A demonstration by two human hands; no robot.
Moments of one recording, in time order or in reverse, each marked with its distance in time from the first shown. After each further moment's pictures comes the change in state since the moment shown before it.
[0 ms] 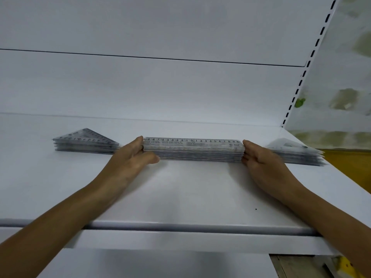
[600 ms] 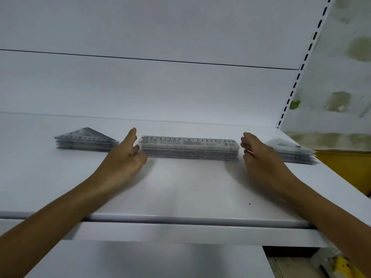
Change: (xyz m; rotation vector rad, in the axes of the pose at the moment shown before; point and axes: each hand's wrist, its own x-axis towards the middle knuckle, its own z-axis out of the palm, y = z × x) left_hand 0.012 -0.014 -0.007 0.173 0.117 -0.098; right_hand -0.002 -0.014 -0.009 -0.156 0.027 0.030
